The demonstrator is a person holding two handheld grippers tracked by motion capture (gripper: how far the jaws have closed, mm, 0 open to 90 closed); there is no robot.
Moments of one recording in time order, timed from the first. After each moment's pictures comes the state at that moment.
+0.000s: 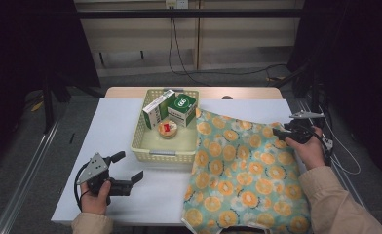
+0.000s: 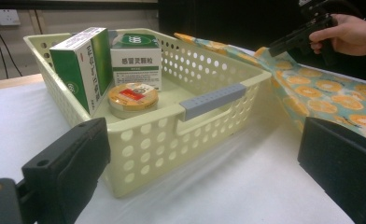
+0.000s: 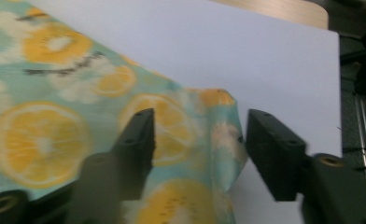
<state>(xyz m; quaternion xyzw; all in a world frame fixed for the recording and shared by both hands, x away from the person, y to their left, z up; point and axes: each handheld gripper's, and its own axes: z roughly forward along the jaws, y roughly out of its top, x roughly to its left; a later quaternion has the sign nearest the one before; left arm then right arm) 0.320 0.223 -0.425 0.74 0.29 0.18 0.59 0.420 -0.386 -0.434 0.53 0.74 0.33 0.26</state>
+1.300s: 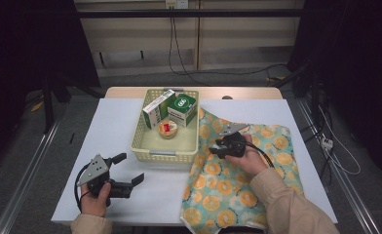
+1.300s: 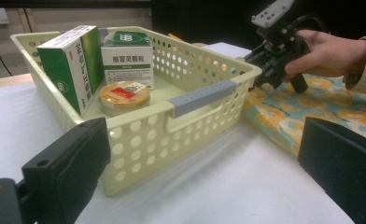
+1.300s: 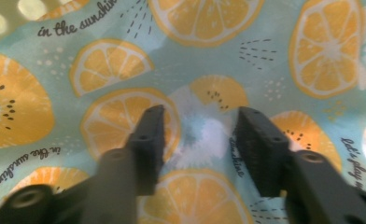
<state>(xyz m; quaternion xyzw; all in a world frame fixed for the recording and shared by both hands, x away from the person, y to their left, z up) 0.317 0.221 -0.426 0.74 0.28 0.17 0.59 0.421 -0.198 -0.462 0.34 0.85 0.37 0.15</state>
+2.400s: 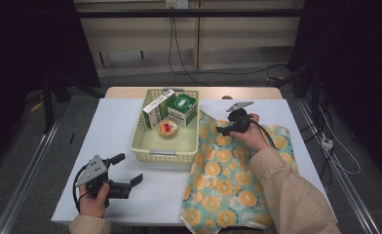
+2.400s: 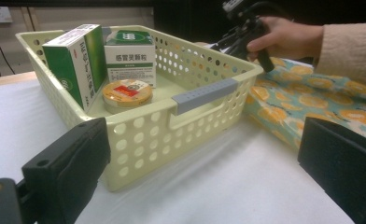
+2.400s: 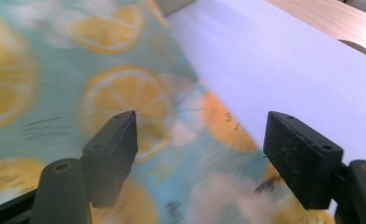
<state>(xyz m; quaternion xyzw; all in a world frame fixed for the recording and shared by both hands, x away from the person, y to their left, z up) 0.315 0.226 -0.426 0.74 0.29 0.17 0.59 0.505 -0.229 -0.459 0.40 0.83 0.35 0.19</state>
